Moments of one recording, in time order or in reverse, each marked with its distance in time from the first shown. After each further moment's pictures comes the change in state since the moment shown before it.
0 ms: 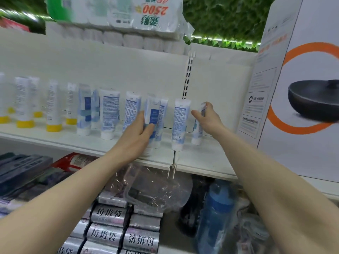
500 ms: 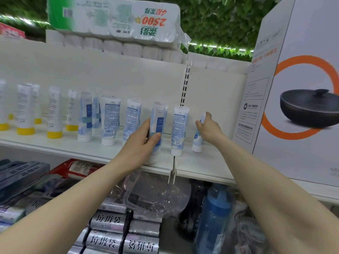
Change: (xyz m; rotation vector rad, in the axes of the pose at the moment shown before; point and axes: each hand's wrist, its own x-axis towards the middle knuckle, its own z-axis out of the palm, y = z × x) left_hand -0.008 0.007 -0.002 -0.036 -0.030 0.080; right_hand -0.004 0.003 -0.003 -0.297 0.016 0.115
